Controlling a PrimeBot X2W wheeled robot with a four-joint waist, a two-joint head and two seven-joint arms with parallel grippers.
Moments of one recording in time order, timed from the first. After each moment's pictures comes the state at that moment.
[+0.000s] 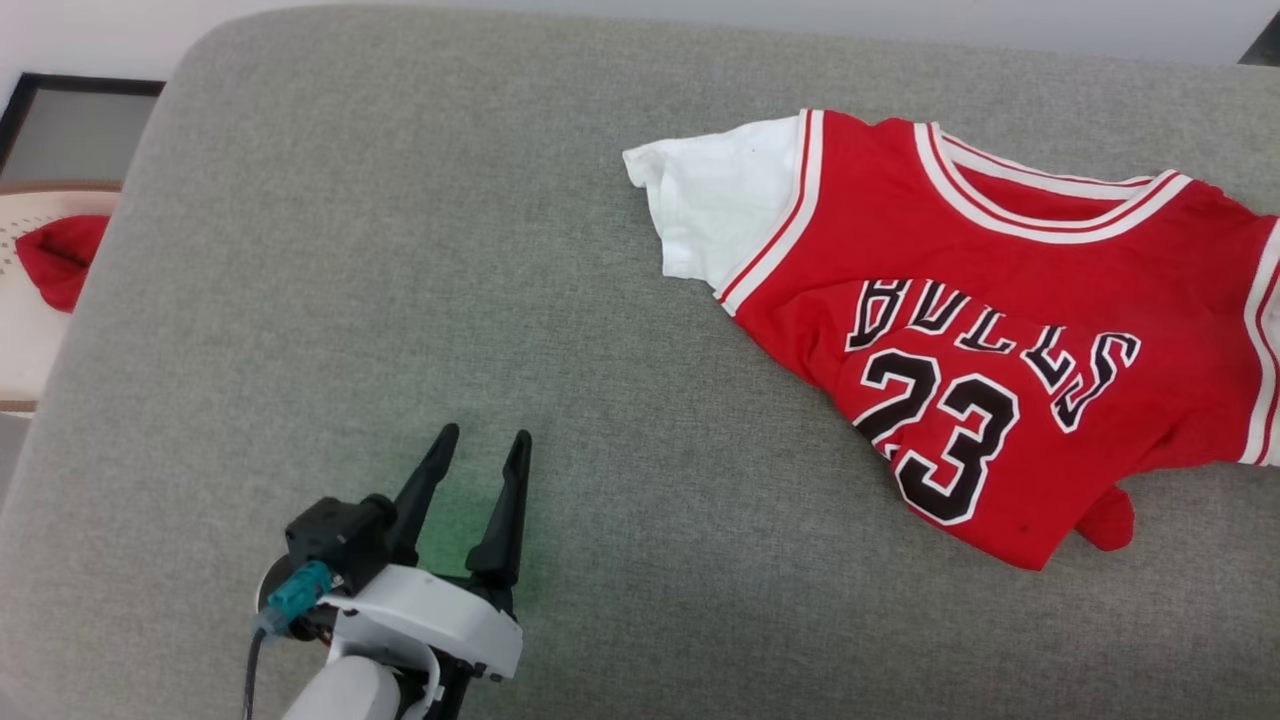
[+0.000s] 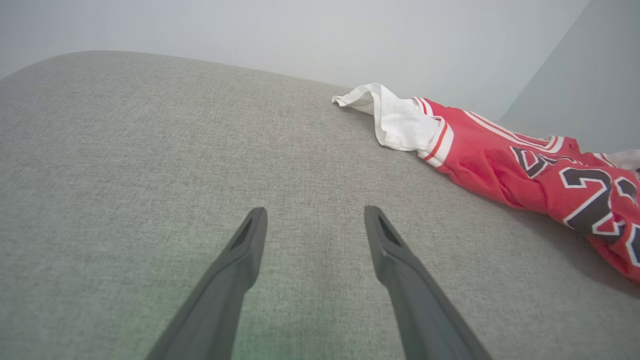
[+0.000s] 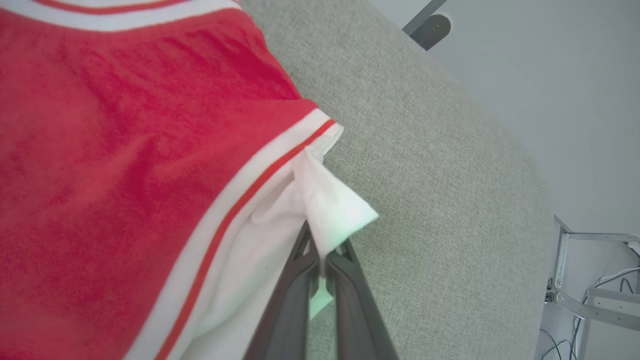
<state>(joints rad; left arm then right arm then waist) -0.25 0.30 -0.41 0.20 -0.60 0.04 -0.26 -0.74 -0.69 0.36 0.53 0.25 0.13 0.60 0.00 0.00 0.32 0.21</state>
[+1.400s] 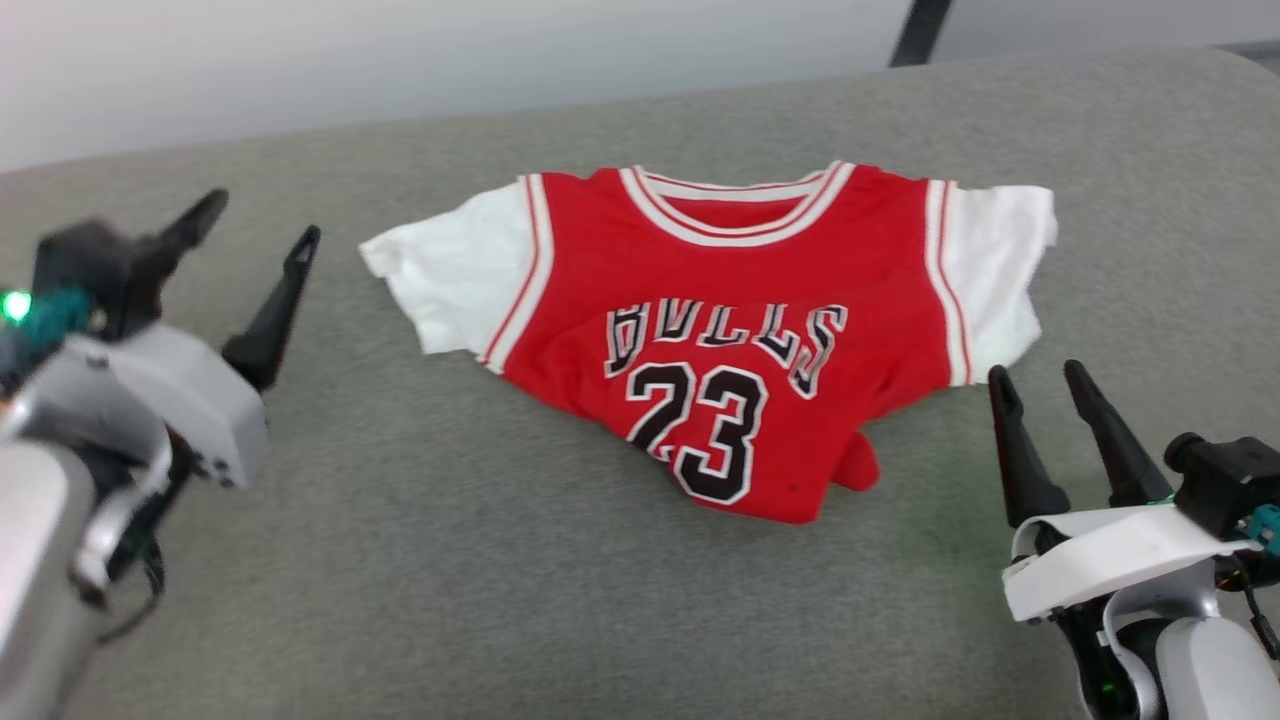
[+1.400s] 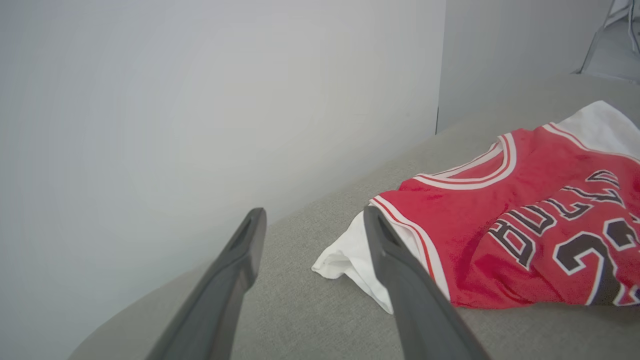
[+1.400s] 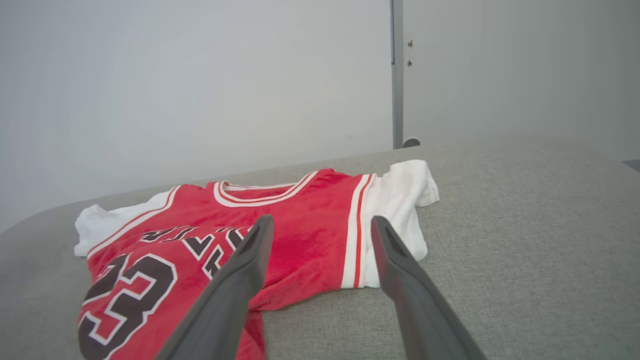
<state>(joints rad) -0.50 0.70 -0.32 0.02 -0.54 -0.03 0.11 -0.21 -0.10 0.04 0.10 0.33 0.13 -0.07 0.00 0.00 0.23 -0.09</state>
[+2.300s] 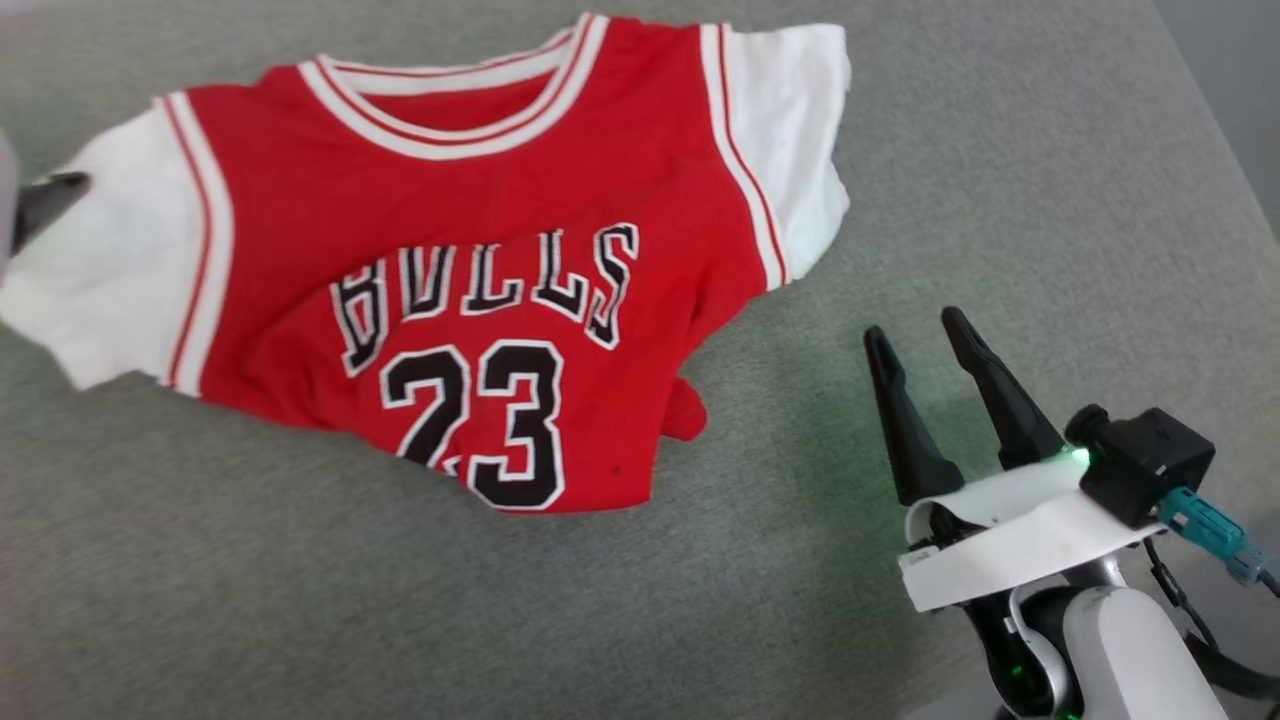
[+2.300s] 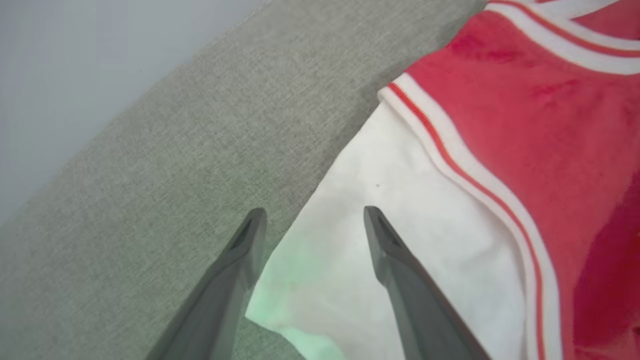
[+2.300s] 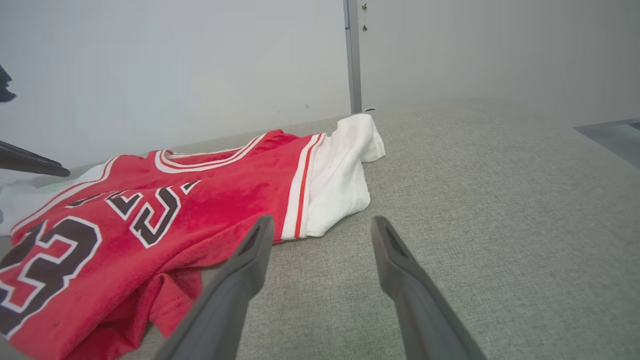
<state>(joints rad) -1.22 0.98 -0.87 0.46 -1.01 -0.13 0.74 -0.26 -0.06 0.21 0.01 0.35 0.13 -0.11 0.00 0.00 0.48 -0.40</state>
